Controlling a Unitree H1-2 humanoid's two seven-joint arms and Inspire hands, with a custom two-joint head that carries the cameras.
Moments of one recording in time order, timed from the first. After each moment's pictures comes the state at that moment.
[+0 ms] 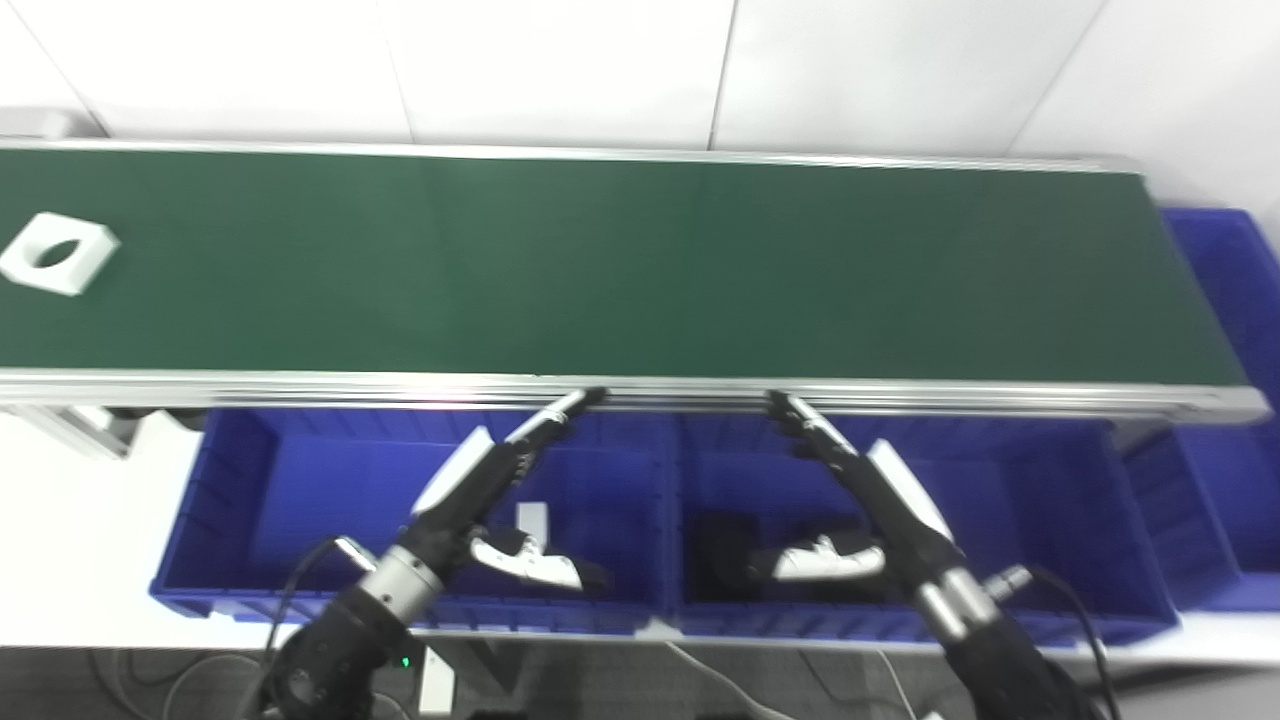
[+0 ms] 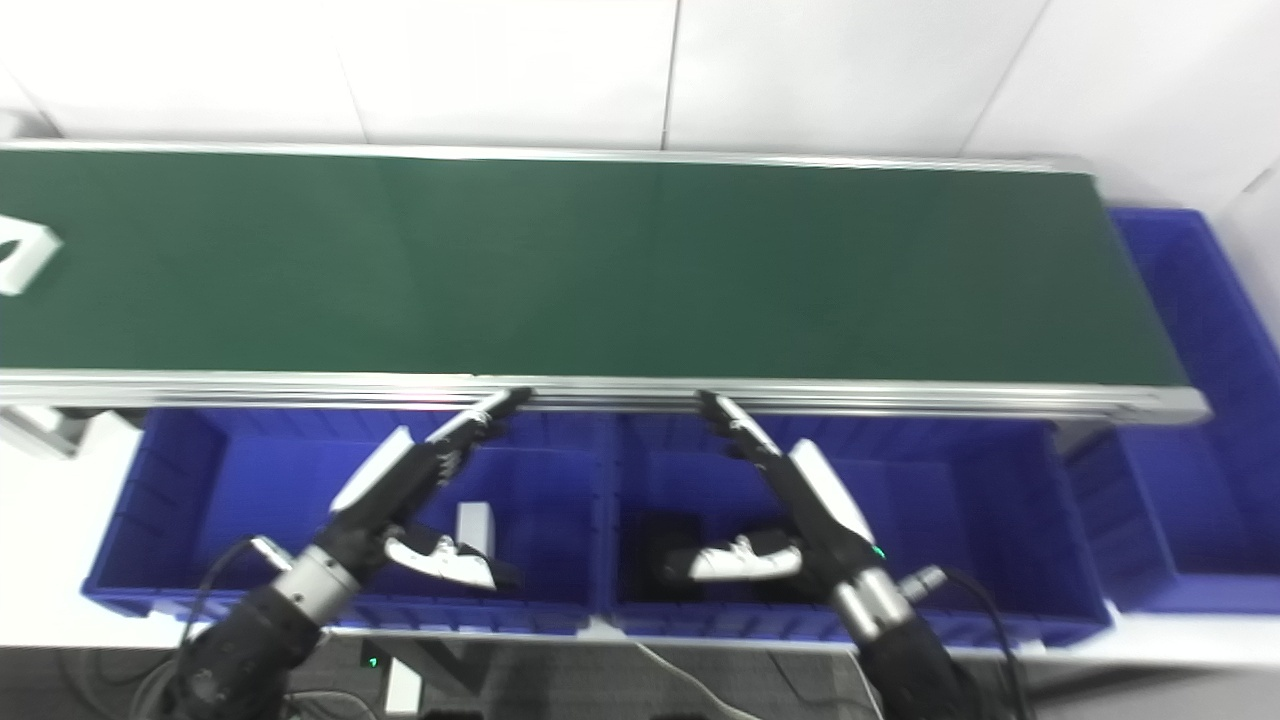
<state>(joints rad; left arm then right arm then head) 0.13 0.16 -0.28 0.07 0.14 -0.32 -0.32 0.19 -0.31 0.16 -0.08 -0.23 -0.17 0.19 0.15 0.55</state>
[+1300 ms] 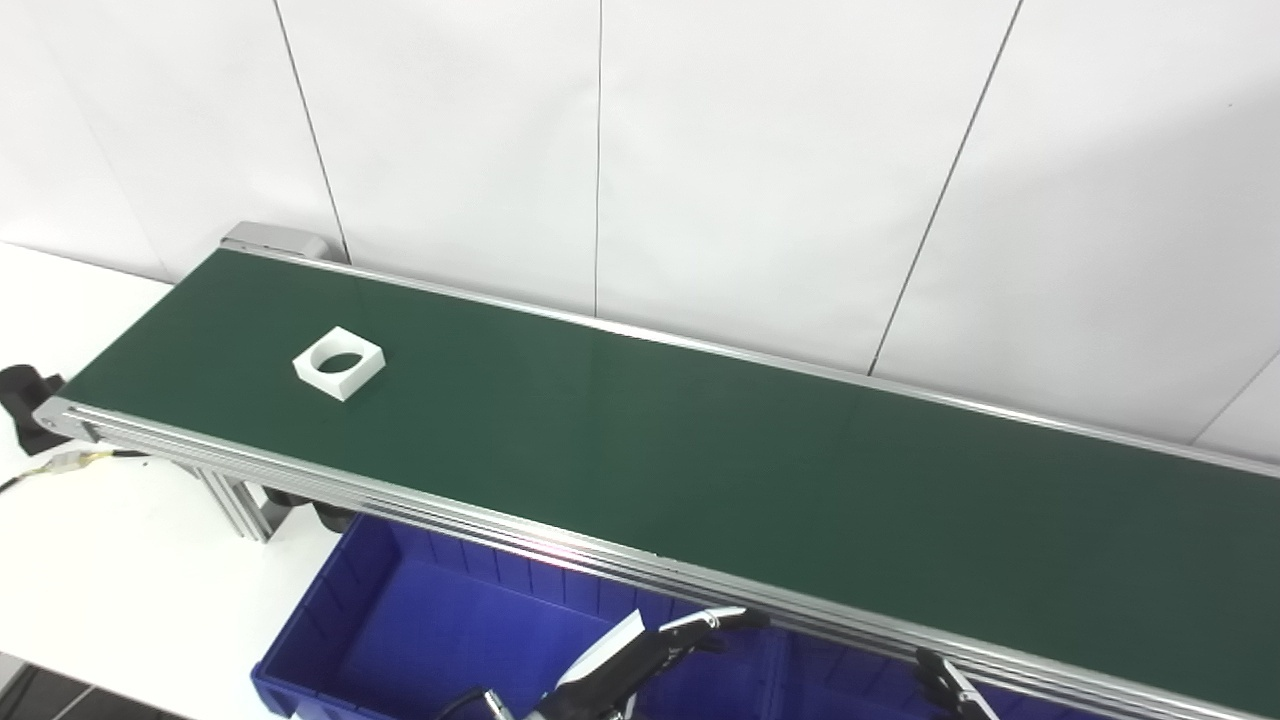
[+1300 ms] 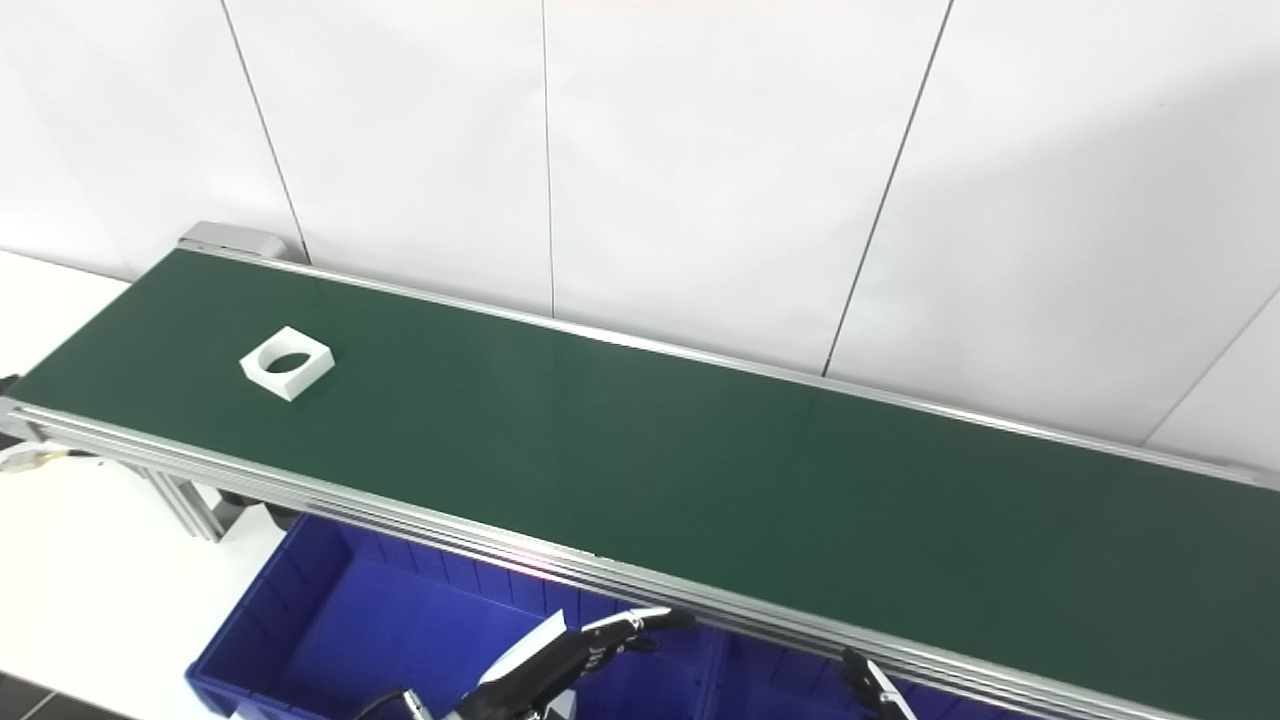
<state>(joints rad) 0.09 0.10 -0.32 0.18 0.17 -0.43 -0.21 0.19 -0.33 0.16 -0.01 -0.21 -0.21 0.19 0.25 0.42</state>
